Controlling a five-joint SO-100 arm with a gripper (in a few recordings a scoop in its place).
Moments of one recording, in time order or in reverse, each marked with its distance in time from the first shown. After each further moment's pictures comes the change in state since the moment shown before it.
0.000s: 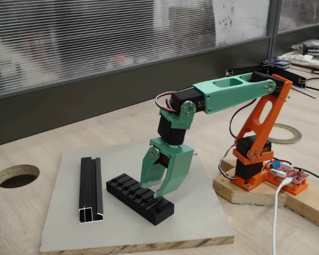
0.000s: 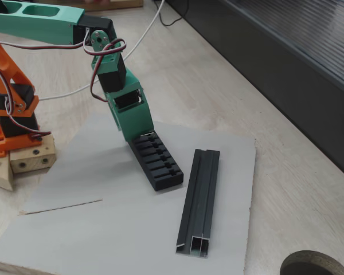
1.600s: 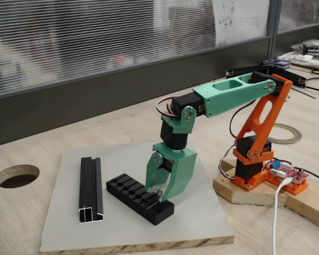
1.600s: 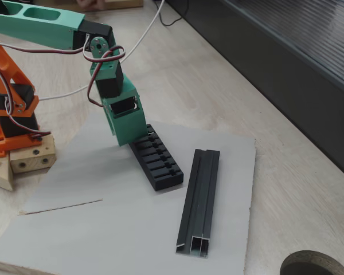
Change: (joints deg) arm 0.4 -0.2 4.1 -0.2 0.0
